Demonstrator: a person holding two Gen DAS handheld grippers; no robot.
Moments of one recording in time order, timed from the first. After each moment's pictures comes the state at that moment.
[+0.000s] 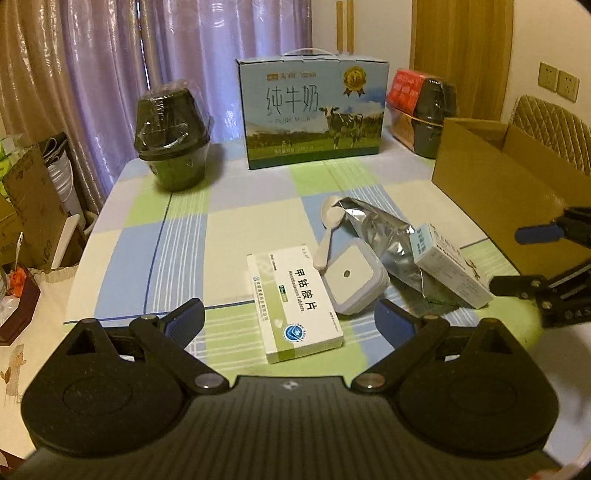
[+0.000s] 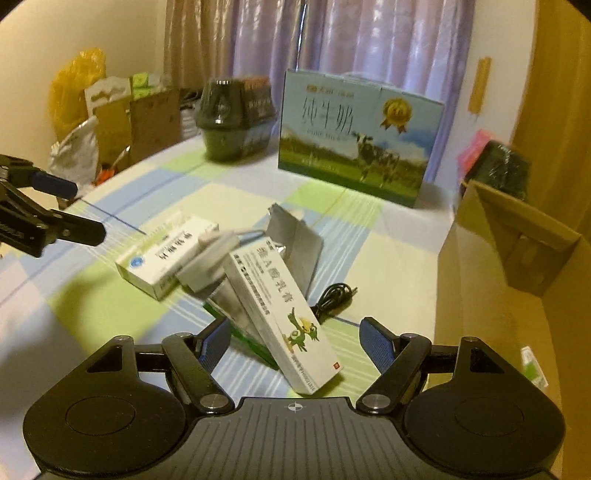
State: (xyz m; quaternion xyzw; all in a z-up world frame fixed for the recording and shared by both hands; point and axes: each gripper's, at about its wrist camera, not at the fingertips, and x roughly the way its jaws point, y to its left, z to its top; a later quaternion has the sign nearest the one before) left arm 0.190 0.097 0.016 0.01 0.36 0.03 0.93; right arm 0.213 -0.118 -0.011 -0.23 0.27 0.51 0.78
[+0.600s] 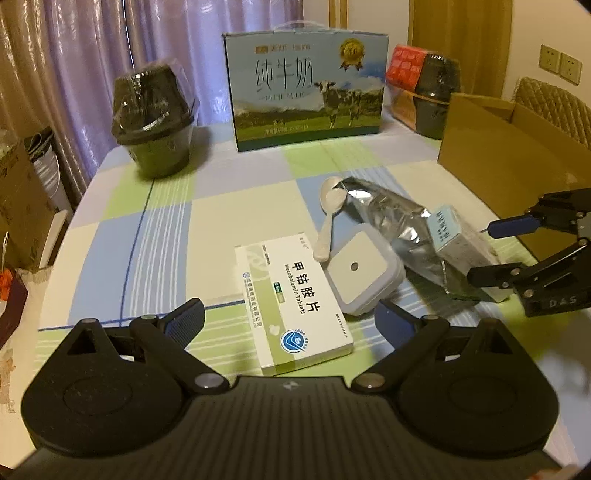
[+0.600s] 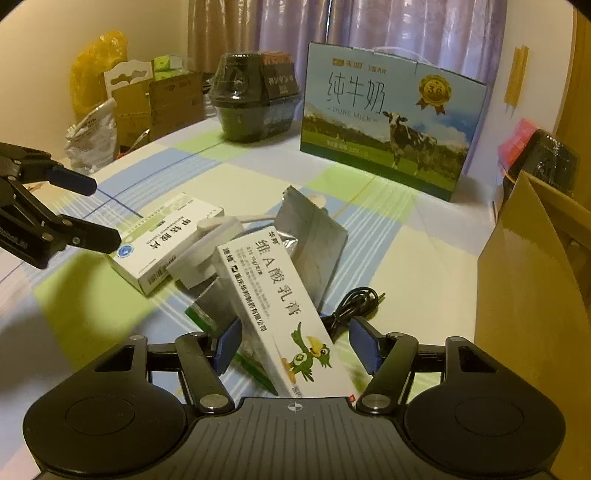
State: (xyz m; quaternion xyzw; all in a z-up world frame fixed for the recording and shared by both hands) left arm 0.226 0.101 -0.019 0.02 0.38 0.02 0.92; right arm 0.239 -0.087 -0.039 -0.24 0.29 0.54 0.75
